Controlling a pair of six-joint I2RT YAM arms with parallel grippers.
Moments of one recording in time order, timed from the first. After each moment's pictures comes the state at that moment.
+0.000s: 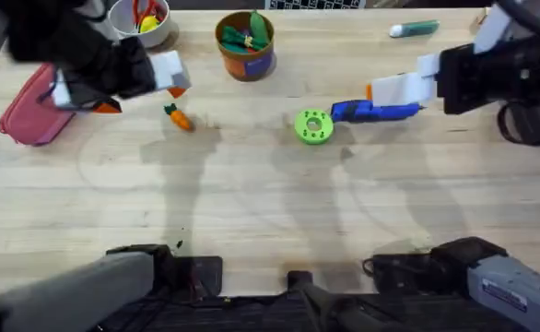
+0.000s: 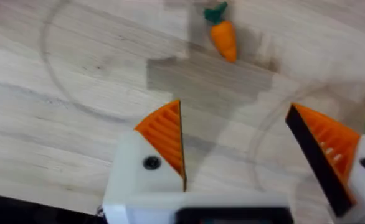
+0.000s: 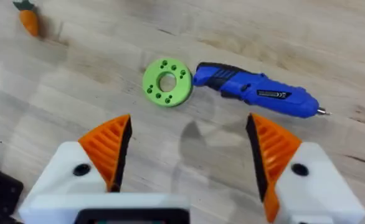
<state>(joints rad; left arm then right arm) 0.03 1.35 1.29 -1.21 -0.04 -0.33 0.22 1.03 1.15 -1.01 -0.18 -0.01</state>
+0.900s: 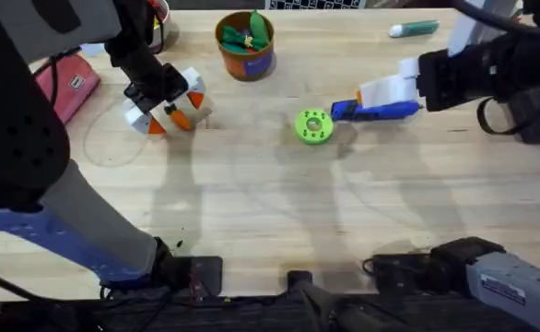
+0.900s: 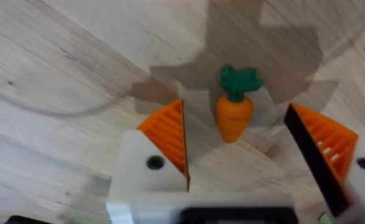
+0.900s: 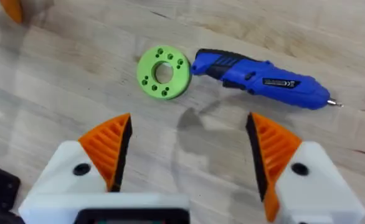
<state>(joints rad) 0.08 1.86 1.31 -0.98 0.06 -0.69 0.22 1.13 1.15 -1.01 -0.18 -0.01</state>
